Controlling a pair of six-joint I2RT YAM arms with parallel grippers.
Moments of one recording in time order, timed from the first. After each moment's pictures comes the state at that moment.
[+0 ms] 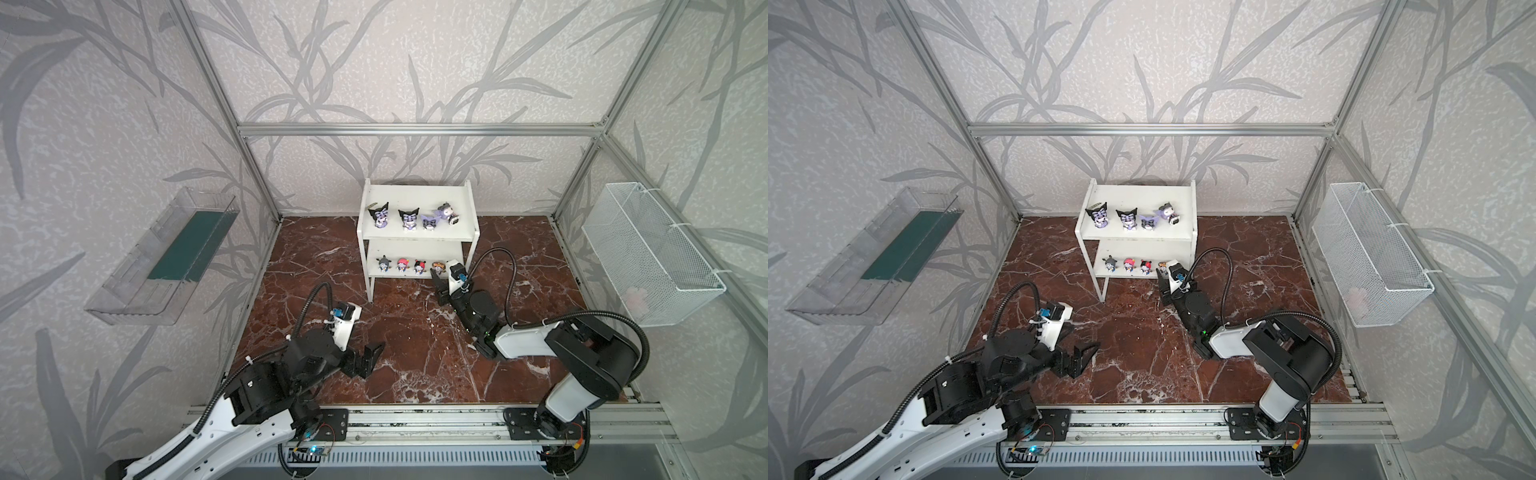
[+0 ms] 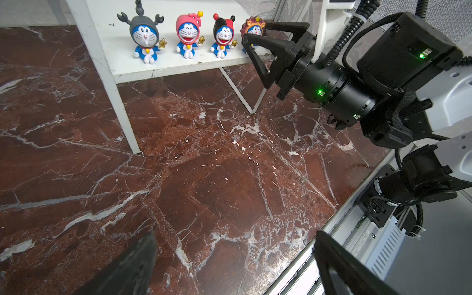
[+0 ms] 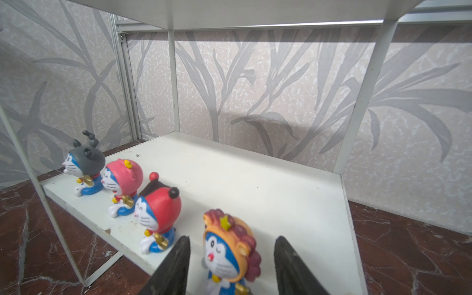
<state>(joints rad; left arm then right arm) -0.93 0.45 0.67 -0.76 -0.15 -0.41 0.75 1.63 0.53 1.19 0.33 -0.06</state>
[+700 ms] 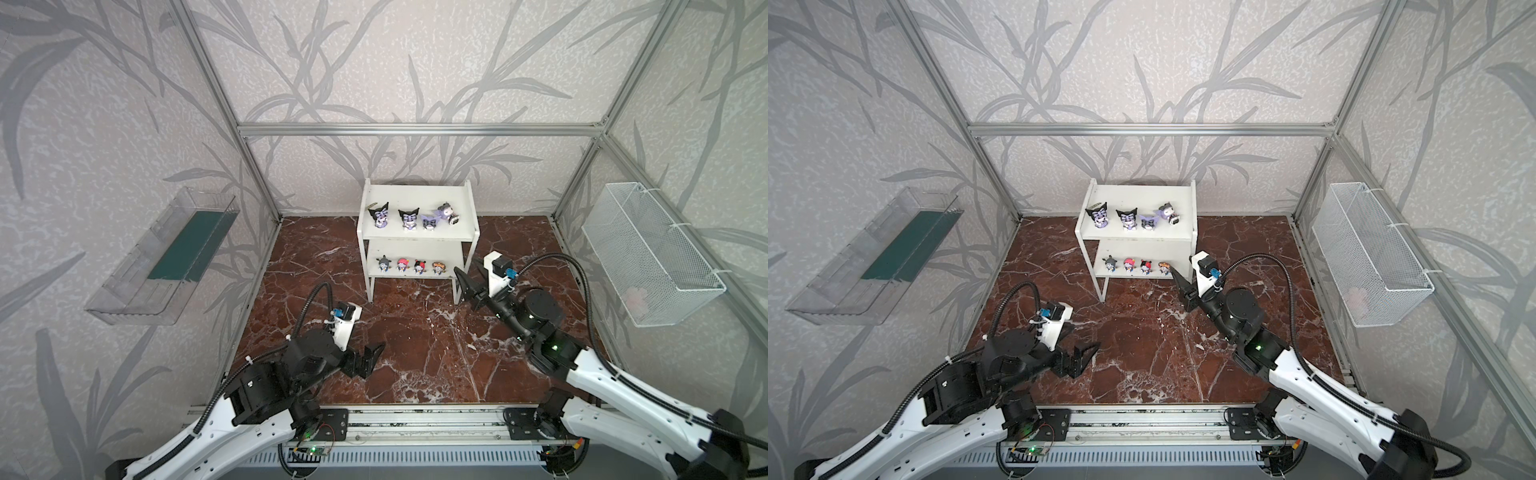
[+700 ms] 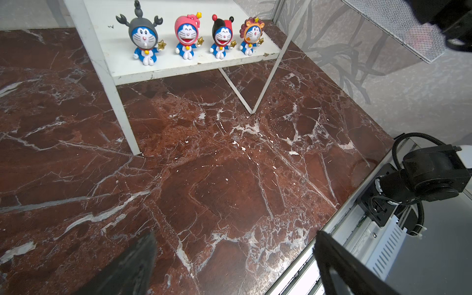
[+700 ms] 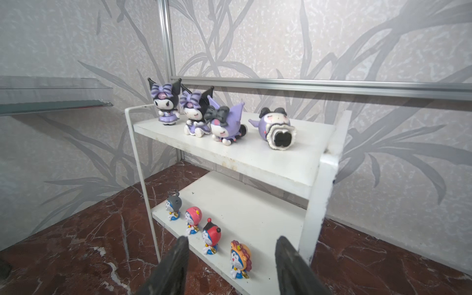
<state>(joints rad) -0.93 0.45 0.67 -0.76 -0.15 -0.40 0.76 0.84 0.68 0.23 0.13 0.00</state>
